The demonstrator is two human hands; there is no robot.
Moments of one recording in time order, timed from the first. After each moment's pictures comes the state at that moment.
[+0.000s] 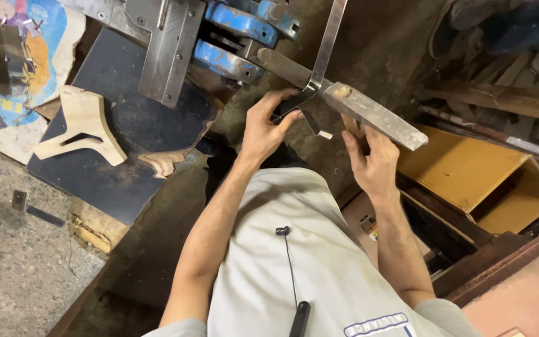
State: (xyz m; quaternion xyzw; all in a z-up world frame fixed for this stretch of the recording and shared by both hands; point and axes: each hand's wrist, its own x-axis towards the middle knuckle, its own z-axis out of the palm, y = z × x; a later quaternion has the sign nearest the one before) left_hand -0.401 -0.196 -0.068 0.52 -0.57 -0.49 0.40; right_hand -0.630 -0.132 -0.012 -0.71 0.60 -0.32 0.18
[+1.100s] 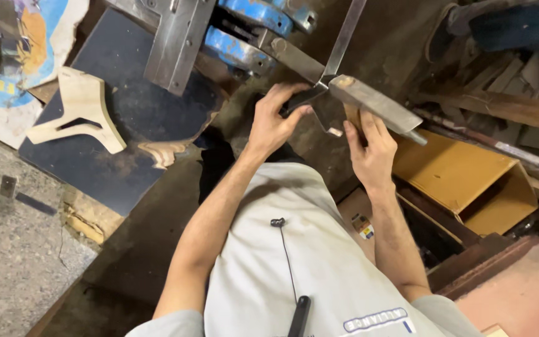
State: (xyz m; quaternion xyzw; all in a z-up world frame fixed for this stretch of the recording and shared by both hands) left_hand -0.402 -0.192 -0.065 0.50 -0.59 -0.47 0.42; right_hand -0.616 -0.138 -0.011 -0.71 0.62 -0.30 0.17
